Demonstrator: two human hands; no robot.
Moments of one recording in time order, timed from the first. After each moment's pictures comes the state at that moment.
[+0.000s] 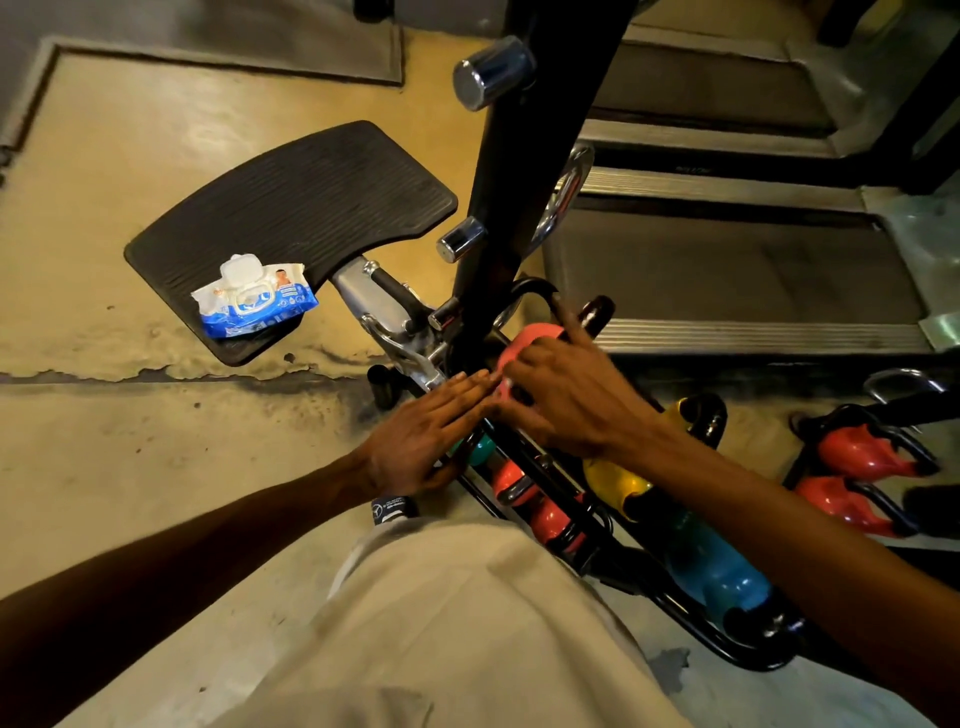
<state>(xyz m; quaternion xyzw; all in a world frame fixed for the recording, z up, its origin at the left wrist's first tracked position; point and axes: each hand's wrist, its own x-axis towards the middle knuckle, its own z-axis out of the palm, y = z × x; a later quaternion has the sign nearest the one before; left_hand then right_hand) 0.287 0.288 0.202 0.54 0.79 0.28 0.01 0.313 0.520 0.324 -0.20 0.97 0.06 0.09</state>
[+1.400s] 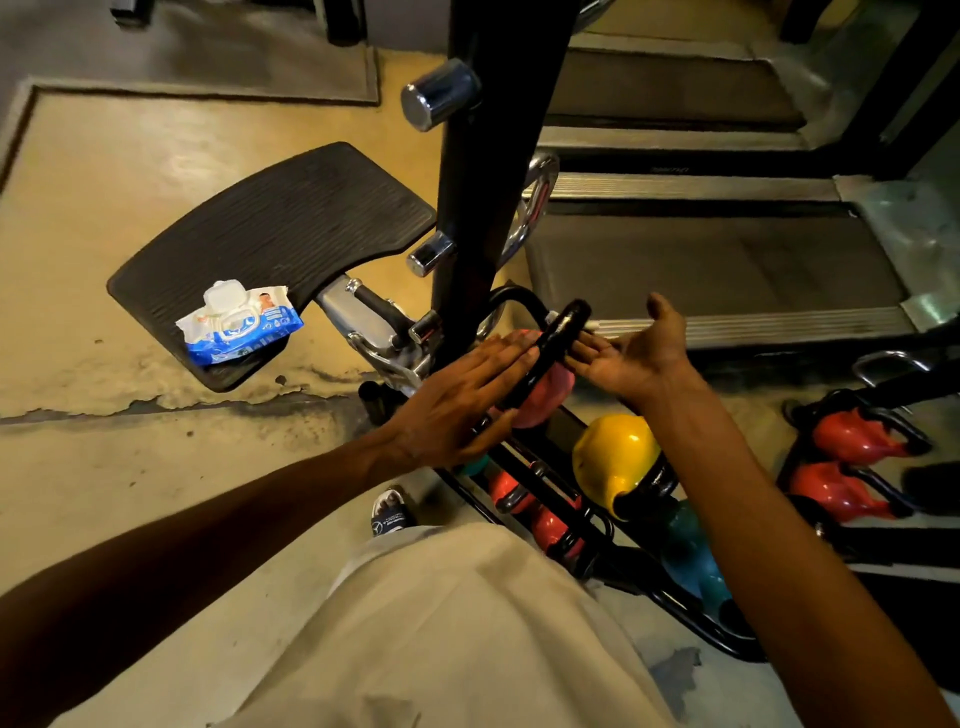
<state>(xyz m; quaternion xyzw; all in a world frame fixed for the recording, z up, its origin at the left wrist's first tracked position) 0.261 0.352 0.244 0.56 0.75 0.34 -0.06 0.290 0.595 0.325 0.42 0.23 -0.87 0.05</state>
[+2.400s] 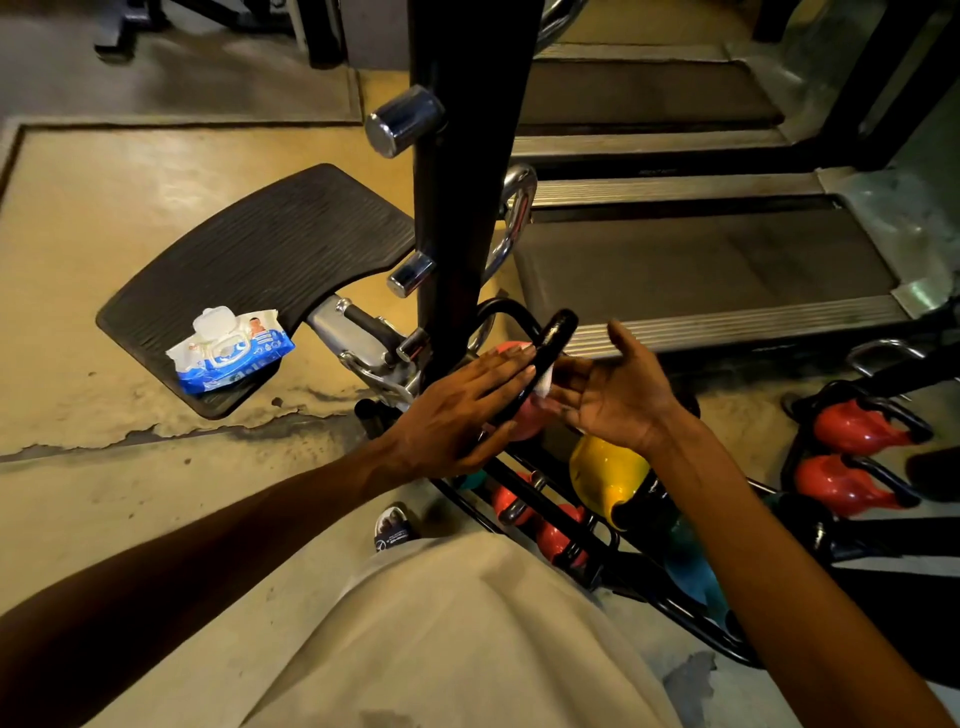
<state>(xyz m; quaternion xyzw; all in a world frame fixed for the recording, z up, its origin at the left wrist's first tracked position) 0.252 0.363 0.244 0.58 0.75 0.33 -0.04 0.323 0.588 0.315 0.38 0.35 -0.84 0.15</state>
